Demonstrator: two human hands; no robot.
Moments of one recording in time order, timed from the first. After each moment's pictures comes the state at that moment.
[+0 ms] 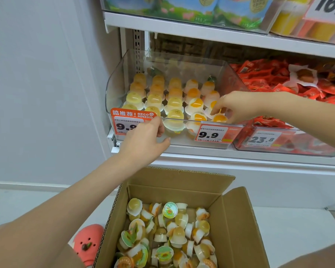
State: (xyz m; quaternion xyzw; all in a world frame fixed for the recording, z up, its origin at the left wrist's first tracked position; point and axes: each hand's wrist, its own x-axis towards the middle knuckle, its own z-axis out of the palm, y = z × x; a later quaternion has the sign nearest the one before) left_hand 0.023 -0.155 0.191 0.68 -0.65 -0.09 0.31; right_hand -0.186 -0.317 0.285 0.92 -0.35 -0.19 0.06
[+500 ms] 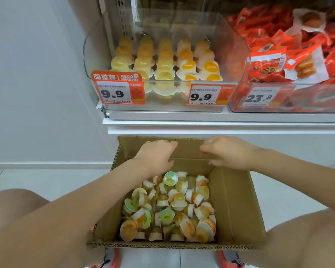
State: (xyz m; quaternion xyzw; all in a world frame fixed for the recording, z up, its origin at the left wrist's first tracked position) left_hand -0.030 -0.129 0.113 0.63 -0.77 -0.12 -0.01; right_hand -0.239 -0.199 0.142 0.94 -0.30 -0.17 -0.06
